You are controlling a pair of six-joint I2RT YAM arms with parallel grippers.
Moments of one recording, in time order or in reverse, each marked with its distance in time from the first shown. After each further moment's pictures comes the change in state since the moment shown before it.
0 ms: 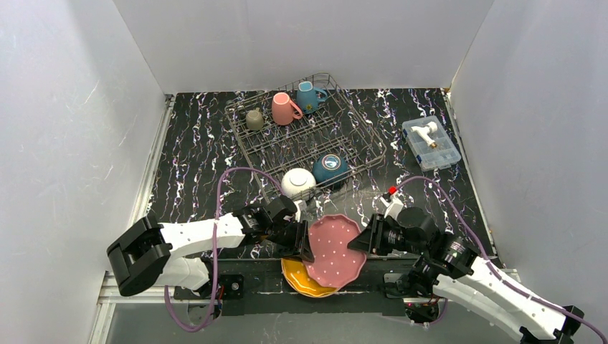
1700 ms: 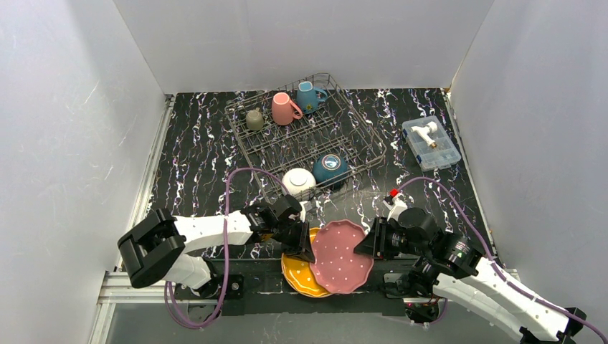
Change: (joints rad) left arm -0.001 0.089 0.015 0.061 0.035 0.016; right arm 0.000 0.019 0.062 -0.154 0.025 -0.058
